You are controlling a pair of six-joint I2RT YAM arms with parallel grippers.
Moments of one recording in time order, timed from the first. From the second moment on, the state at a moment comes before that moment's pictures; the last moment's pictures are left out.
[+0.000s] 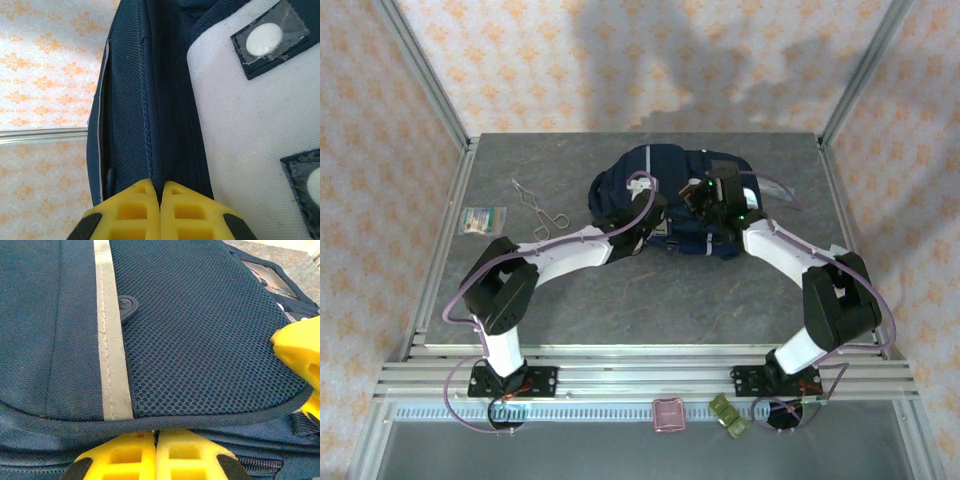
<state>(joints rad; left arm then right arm) -0.73 1.79 1.23 -0.09 -0.33 -0.60 0.41 1.55 1.00 0.02 -0.14 1.21</state>
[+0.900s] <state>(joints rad) -0.66 1.55 1.06 -0.27 -0.25 -0.38 0.40 1.64 1.15 -0.15 -0.22 1.00</state>
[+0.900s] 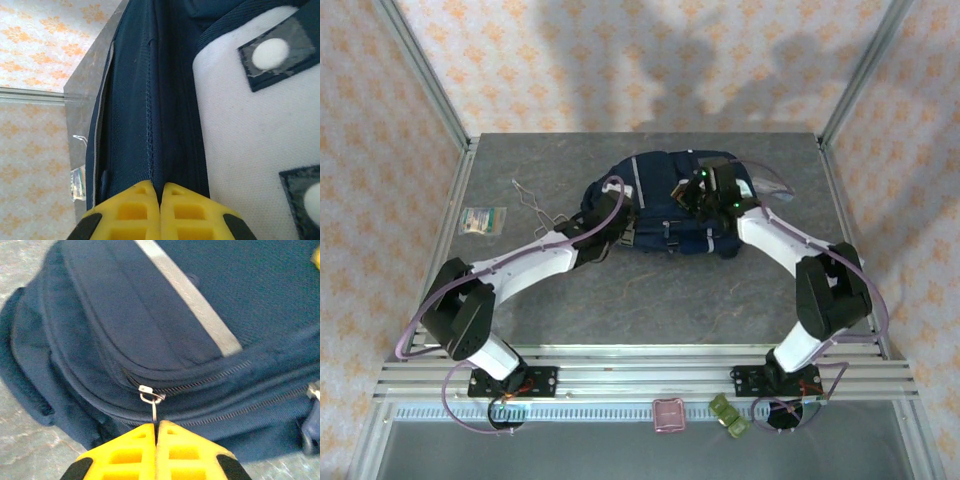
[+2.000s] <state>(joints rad) -0.62 1.35 0.95 -0.24 -0.24 -0.52 0.41 1.62 1.00 -0.04 -0.31 1.08</state>
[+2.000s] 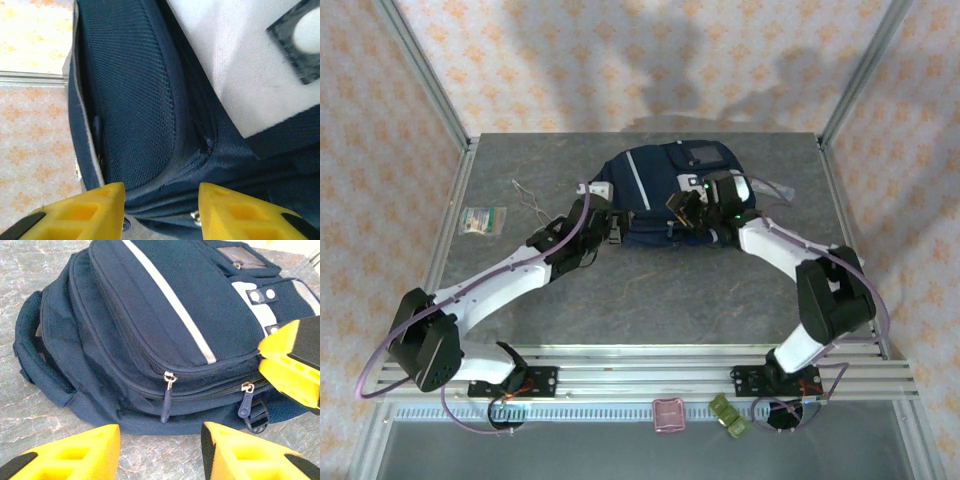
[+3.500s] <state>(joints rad) -0.65 1.59 1.04 -0.14 -0.11 -0.46 0.38 1.58 0.95 0.05 -0.29 1.35</state>
